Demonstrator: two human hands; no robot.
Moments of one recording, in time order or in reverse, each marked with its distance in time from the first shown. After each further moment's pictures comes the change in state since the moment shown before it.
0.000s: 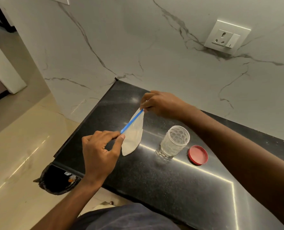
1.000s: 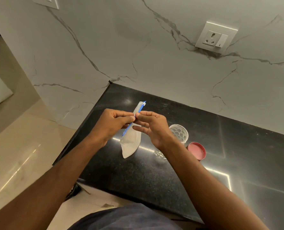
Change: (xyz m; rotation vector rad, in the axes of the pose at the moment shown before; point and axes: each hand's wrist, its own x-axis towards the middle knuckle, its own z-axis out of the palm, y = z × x) left_hand 0.108 0.009 0.015 -0.543 -0.600 -0.405; right_hand -0.007 -0.082 0.068 1.782 0.615 0.949
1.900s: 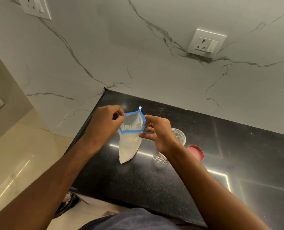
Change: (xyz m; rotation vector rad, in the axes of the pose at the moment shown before) left_hand 0.015 0.018 -0.015 0.724 0.155 0.331; right_hand -0.009 -0.017 -0.004 -0.083 0.146 0.013
